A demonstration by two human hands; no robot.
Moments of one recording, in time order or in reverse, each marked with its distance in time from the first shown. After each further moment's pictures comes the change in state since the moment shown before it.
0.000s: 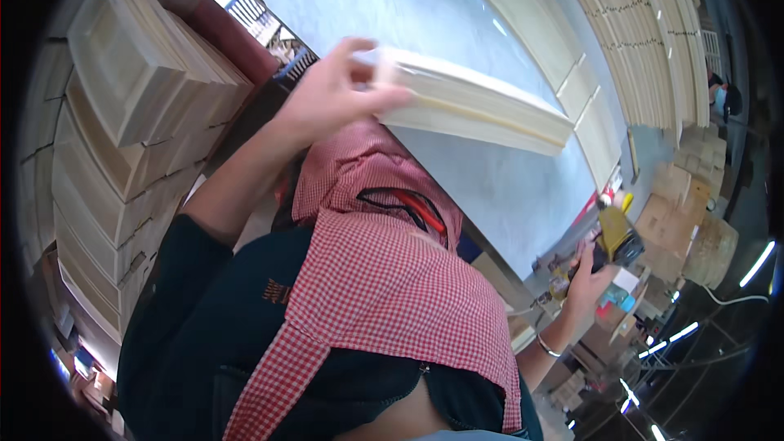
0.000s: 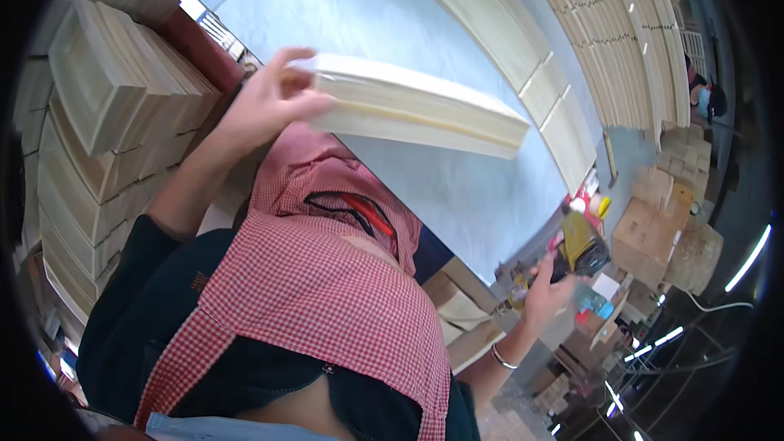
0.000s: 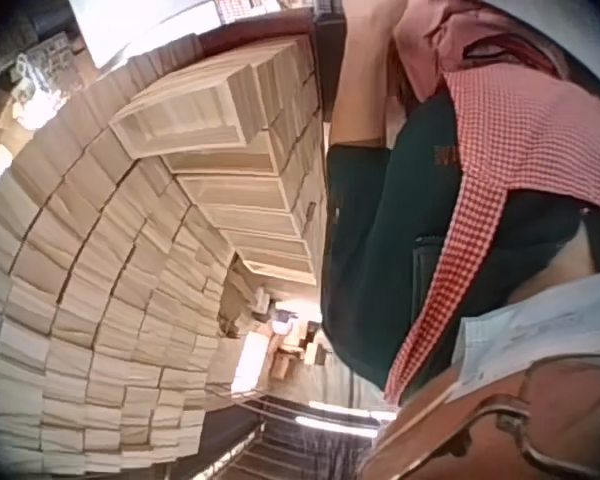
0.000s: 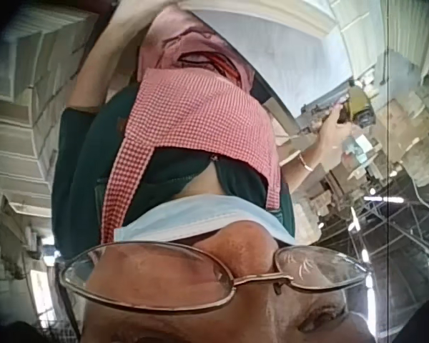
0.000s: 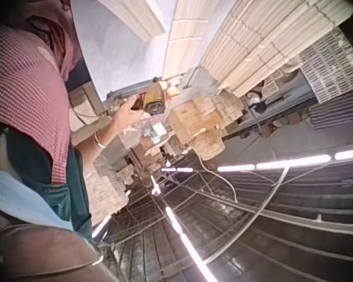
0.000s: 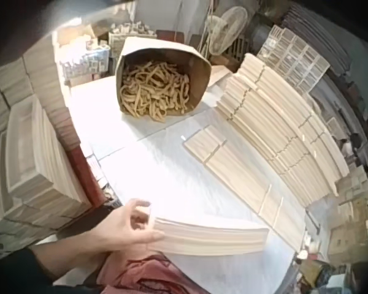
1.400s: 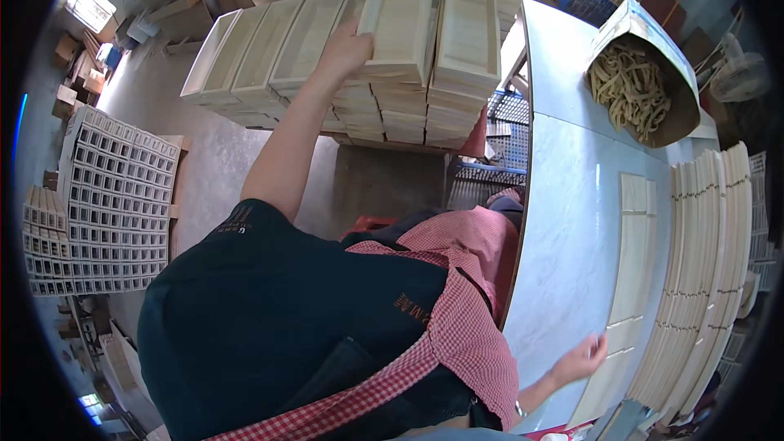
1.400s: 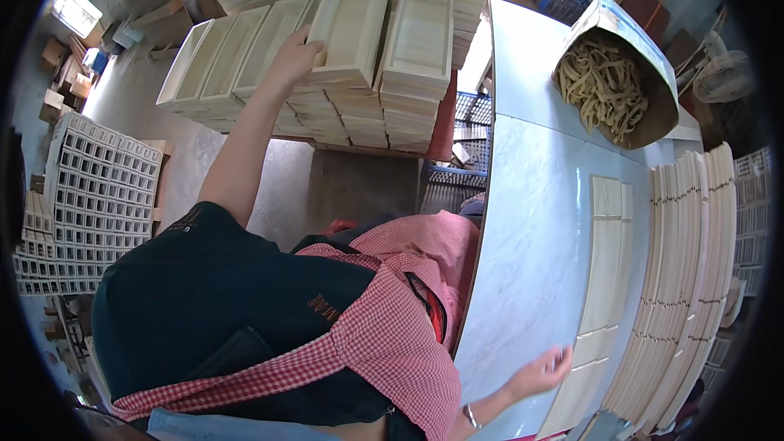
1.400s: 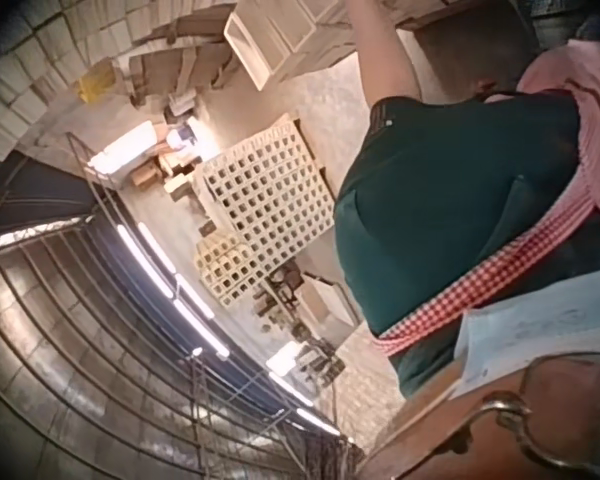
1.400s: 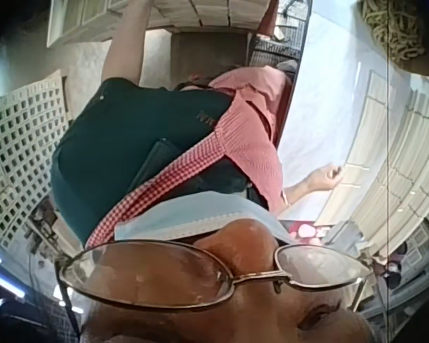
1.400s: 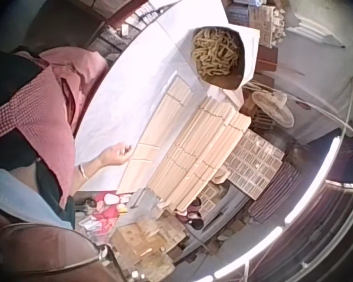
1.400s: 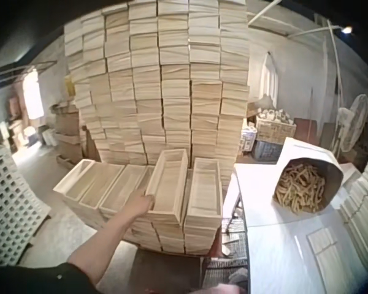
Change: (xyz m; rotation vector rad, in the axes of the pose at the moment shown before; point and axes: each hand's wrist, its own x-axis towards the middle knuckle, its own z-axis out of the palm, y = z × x) left_hand -0.238 -0.054 -0.182 0.166 1.516 -0.048; right_hand 0.054 -0.060 0.182 0.205 -0.153 -0.647
